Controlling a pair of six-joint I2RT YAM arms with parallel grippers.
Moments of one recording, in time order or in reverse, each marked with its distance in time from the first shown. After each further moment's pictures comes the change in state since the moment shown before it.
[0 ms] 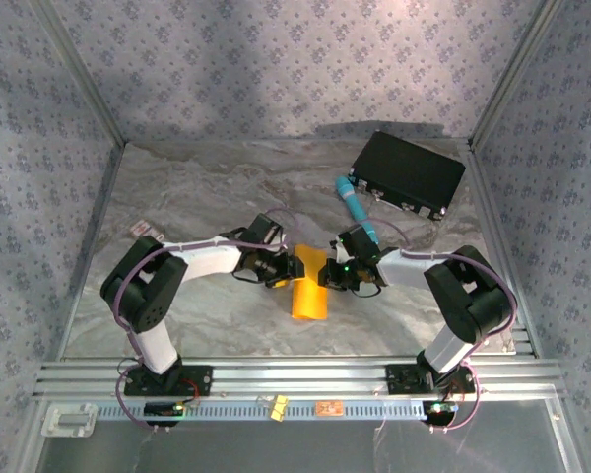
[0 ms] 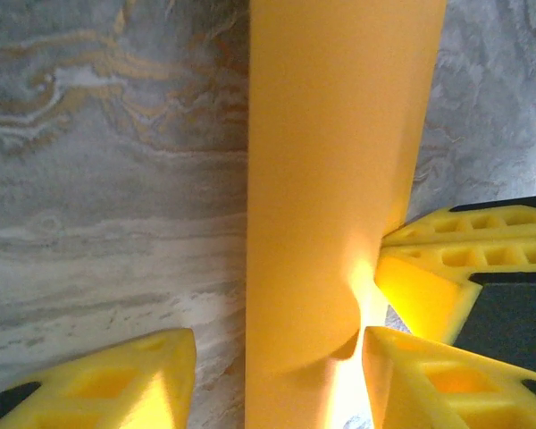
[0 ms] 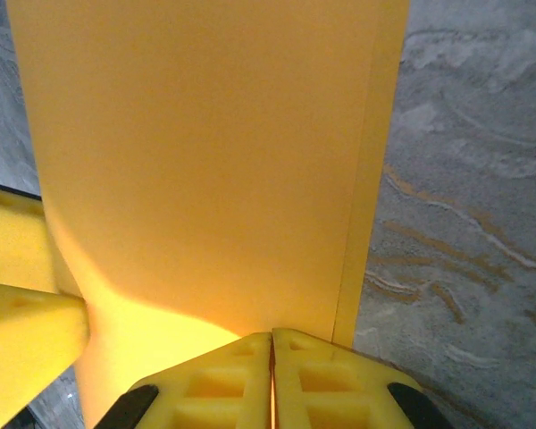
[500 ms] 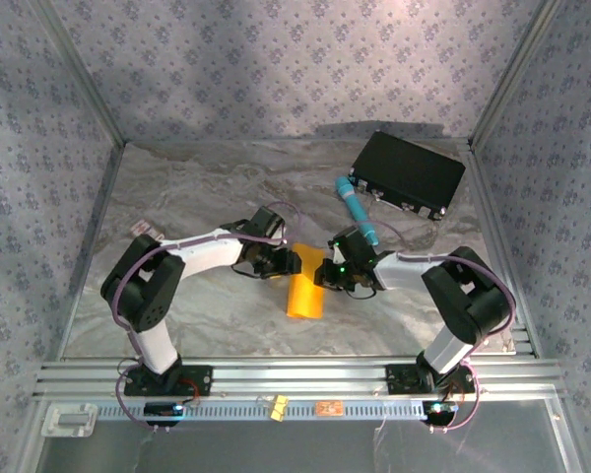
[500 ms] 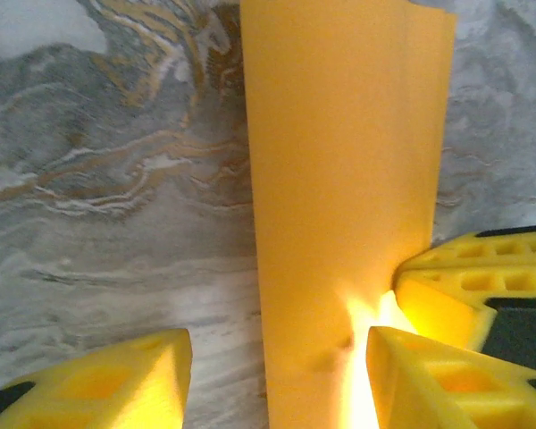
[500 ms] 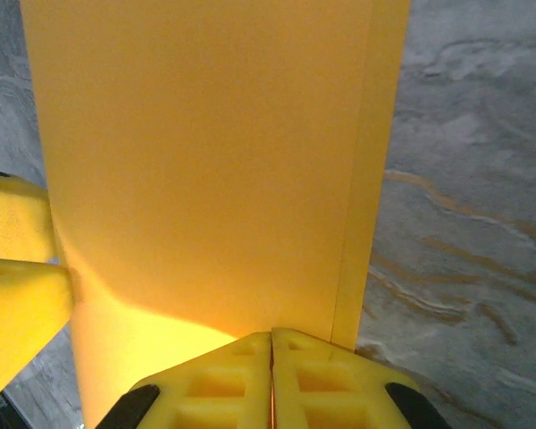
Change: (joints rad) left arm 0.011 0.003 0.094 -0.144 -0.122 0.146; right arm 0.034 0.000 -0.016 0.068 0.047 0.080
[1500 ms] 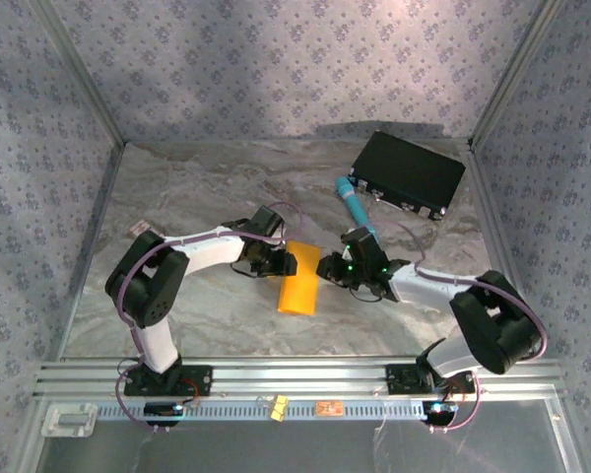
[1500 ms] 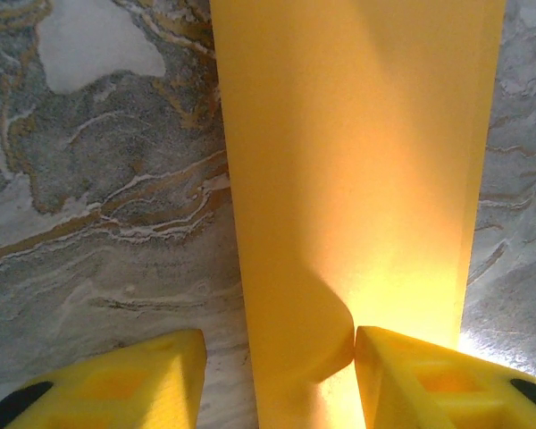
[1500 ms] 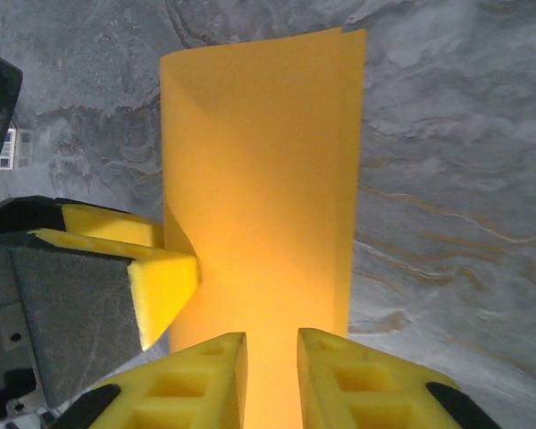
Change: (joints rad) left arm 0.012 0.037 0.023 -0.050 -0.051 0.110; right arm 0.023 -0.182 -0.084 0.095 0.111 0.175
